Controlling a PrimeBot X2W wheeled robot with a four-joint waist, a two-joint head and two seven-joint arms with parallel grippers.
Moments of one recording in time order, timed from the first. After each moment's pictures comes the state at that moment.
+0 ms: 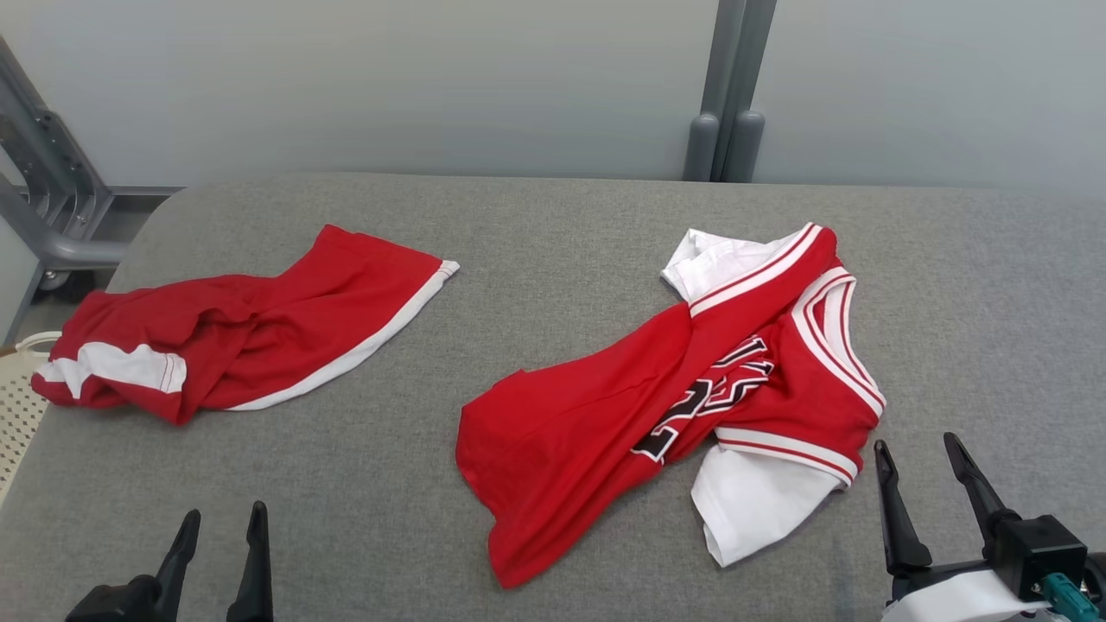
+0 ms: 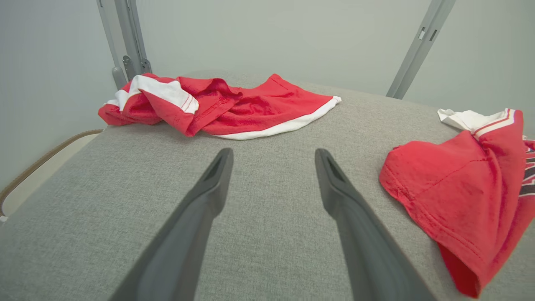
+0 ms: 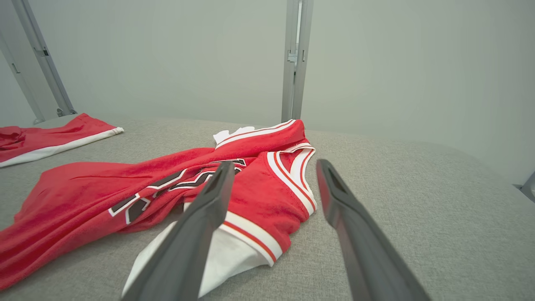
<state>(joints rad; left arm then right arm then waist) 0.12 0.31 -0.16 0.21 -0.52 -0.01 -0.26 0.14 -0.06 -0.07 0.05 0.04 0.13 -0.26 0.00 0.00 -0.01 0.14</state>
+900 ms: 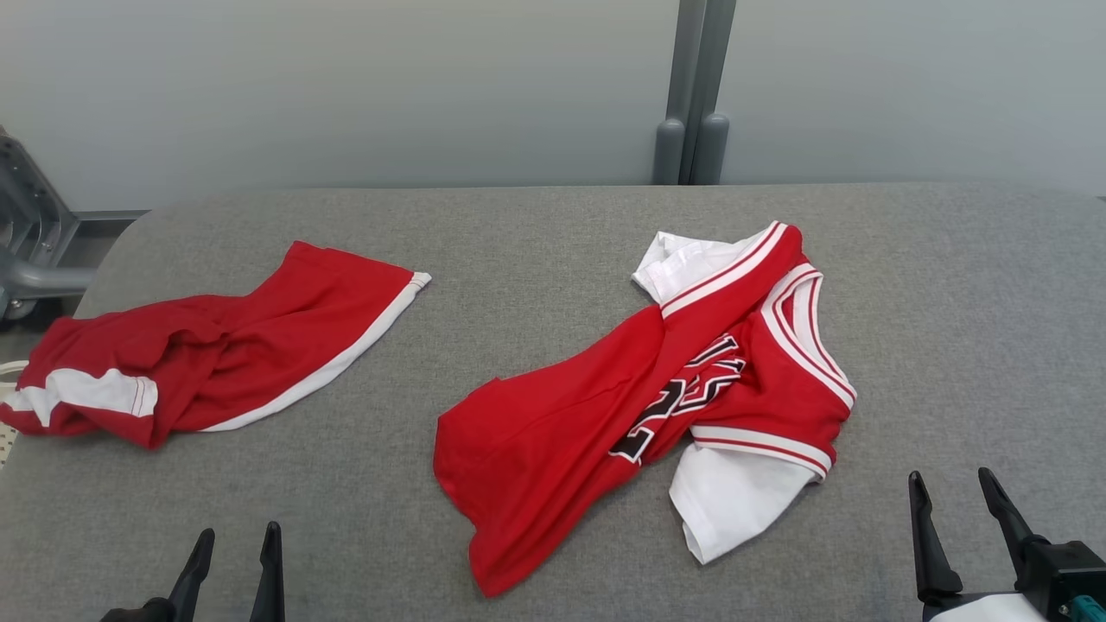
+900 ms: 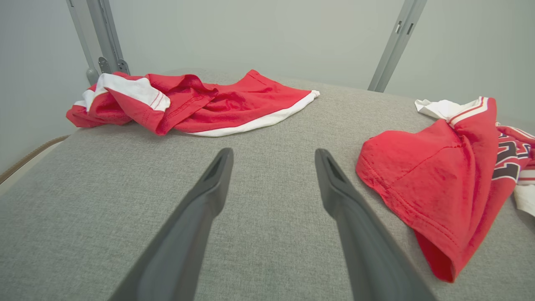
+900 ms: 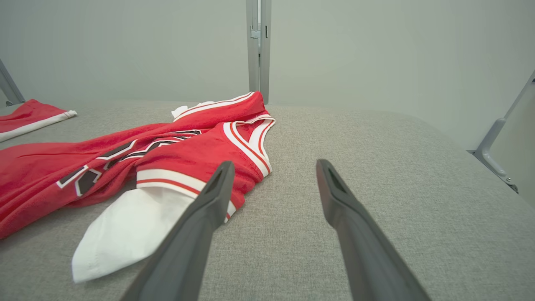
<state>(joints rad) 0.16 0.22 -0.07 0.21 -0.40 -0.11 -0.26 0.18 -0.07 -0.13 0.11 0.05 0.13 -0.26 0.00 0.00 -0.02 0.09</state>
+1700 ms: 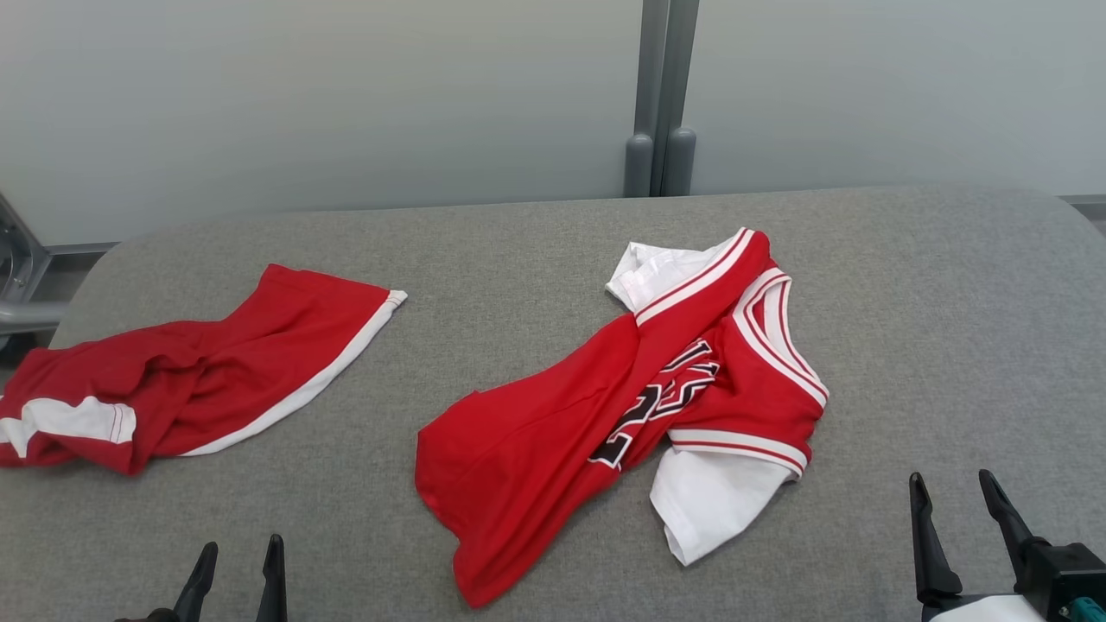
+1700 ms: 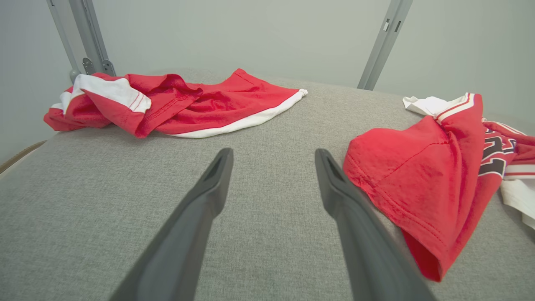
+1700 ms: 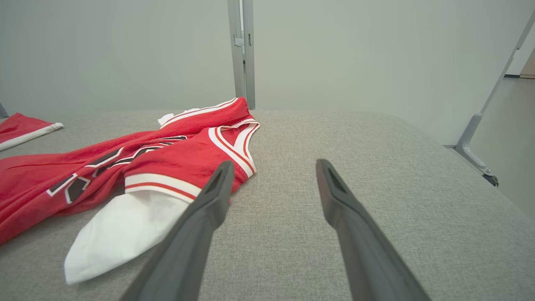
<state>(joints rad) 0.17 0.20 -0.05 0.24 -0.38 -0.13 -0.26 0.18 -0.05 -0.15 0.10 0.05 0.13 -0.26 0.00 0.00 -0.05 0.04</state>
